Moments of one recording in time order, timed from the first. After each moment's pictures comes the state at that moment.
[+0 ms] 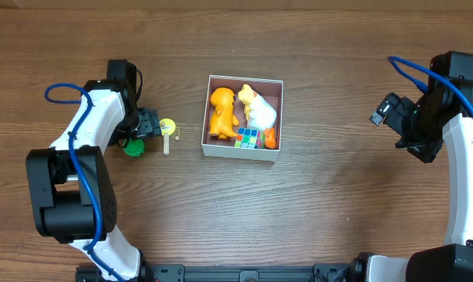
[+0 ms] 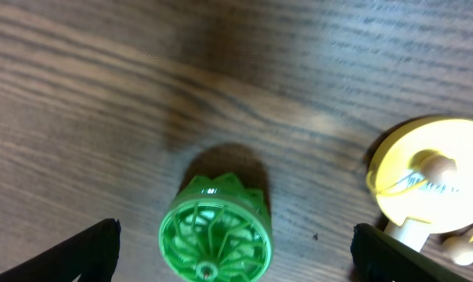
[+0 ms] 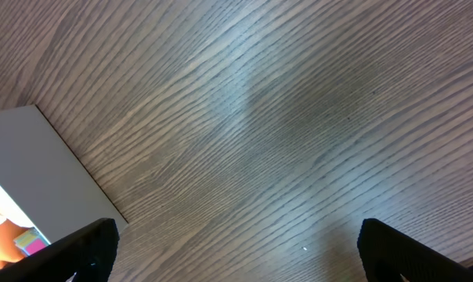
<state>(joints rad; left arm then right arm) 0.05 1.88 1.27 -0.88 -0.13 -0.24 -0.20 1.51 1.47 -1.34 -0.07 0.46</state>
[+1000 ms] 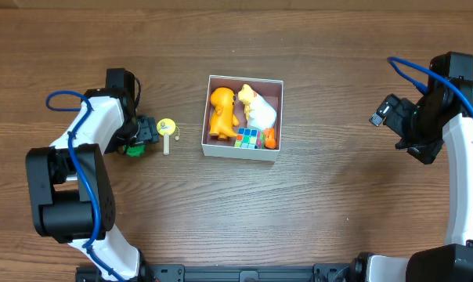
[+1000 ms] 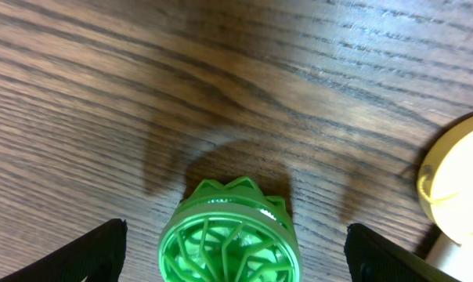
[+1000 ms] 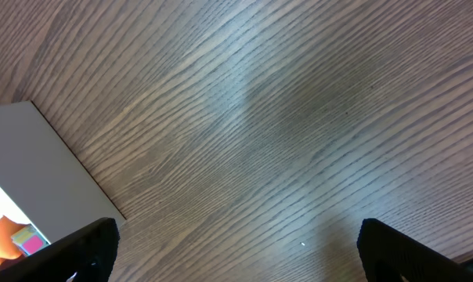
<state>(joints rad) 0.07 1.88 1.18 -0.82 -0.12 -0.23 -0.20 1.51 1.47 -1.35 -0.07 0.46</state>
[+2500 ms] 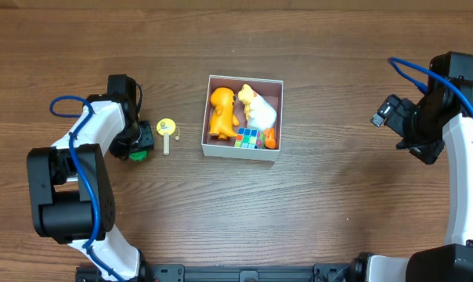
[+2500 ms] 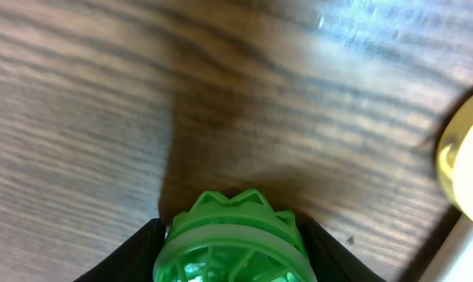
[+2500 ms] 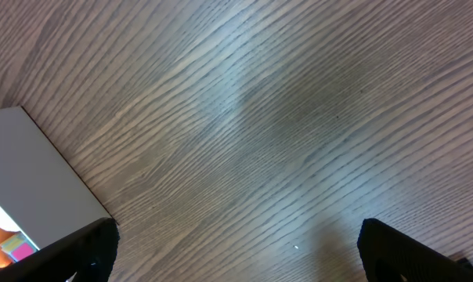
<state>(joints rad) 0.07 1.88 1.14 -0.82 -0.09 -0.22 -0.20 1.51 1.47 -1.35 -0.04 0.46</state>
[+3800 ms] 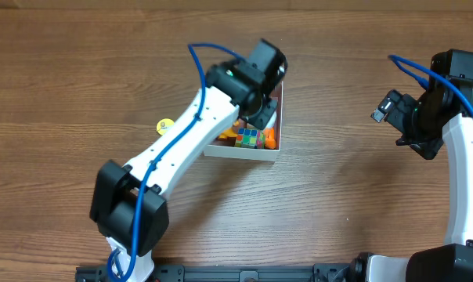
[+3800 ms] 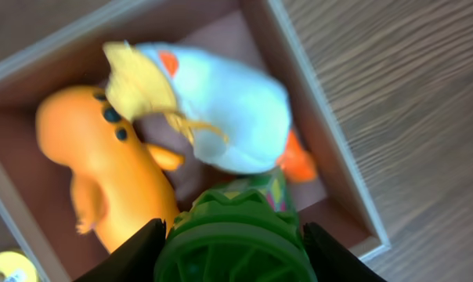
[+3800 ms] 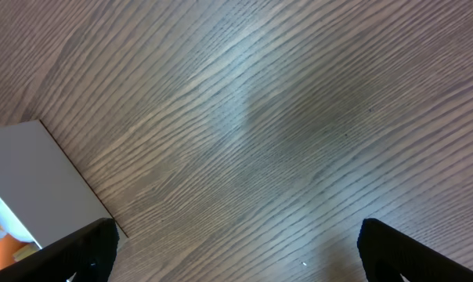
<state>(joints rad) -0.63 1.93 1.72 -1.01 -0.02 -0.11 -0.20 1.51 1.46 -1.30 -0.05 0.46</state>
